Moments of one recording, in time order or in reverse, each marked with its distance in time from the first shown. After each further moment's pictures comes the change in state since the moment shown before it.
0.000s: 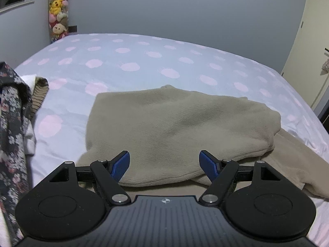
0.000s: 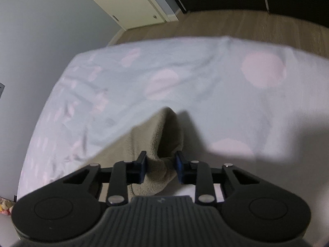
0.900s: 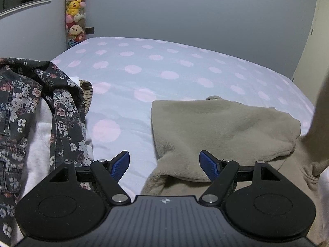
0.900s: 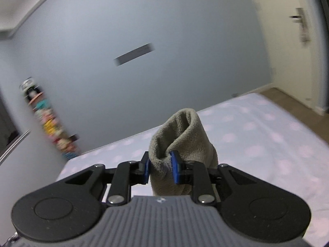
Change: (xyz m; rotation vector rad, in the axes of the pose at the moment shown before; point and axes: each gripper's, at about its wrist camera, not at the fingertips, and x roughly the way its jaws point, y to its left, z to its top) left arm -0.042 0.116 0.015 -0.013 -0.007 0.022; right arm -0.158 0.546 -0.154 -0.674 -0.086 0.513
